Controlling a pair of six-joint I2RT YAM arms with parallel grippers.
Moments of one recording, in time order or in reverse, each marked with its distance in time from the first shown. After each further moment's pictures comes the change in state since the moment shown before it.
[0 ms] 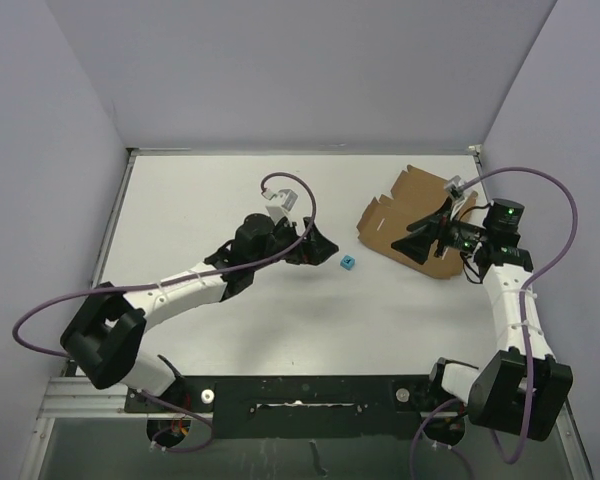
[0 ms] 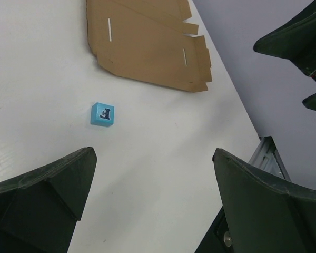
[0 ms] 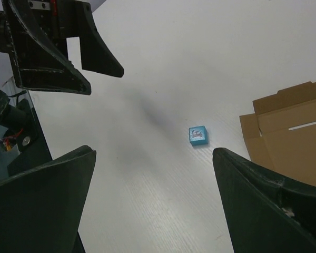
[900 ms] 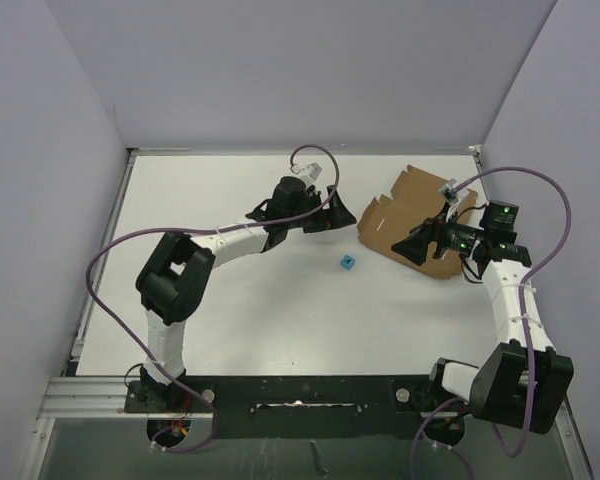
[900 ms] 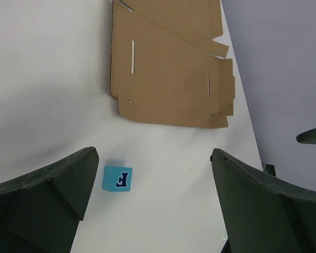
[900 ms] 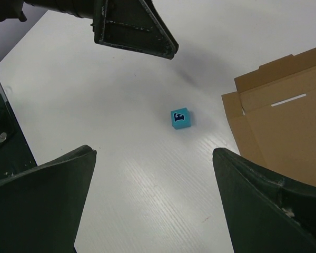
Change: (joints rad) left arm 0.086 0.524 0.486 -0.116 0.119 -0.076; right arm 0.009 0.047 0.027 -0.110 0.121 -0.117
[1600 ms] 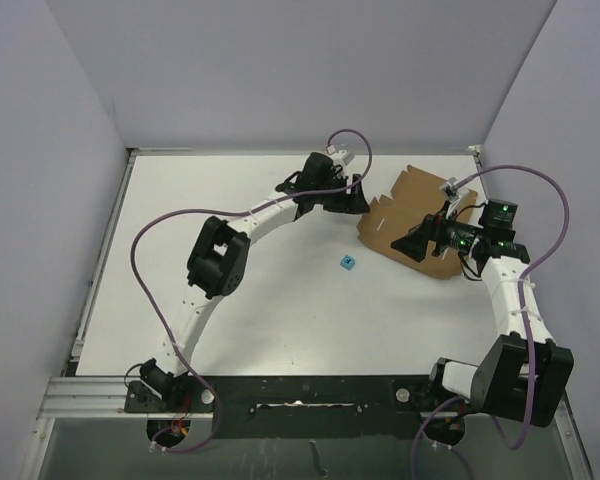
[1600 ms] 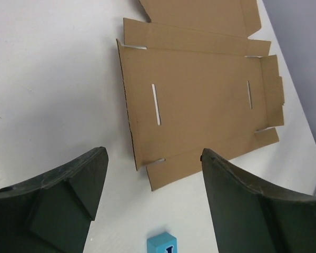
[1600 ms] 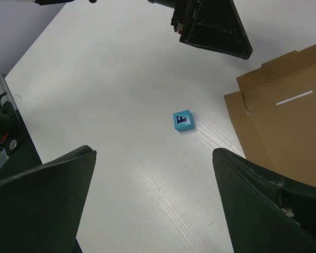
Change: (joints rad) left arm 0.019 0.457 0.698 -0.345 0.109 0.254; right arm -0.001 0.037 0.000 0.044 -0.006 0.068
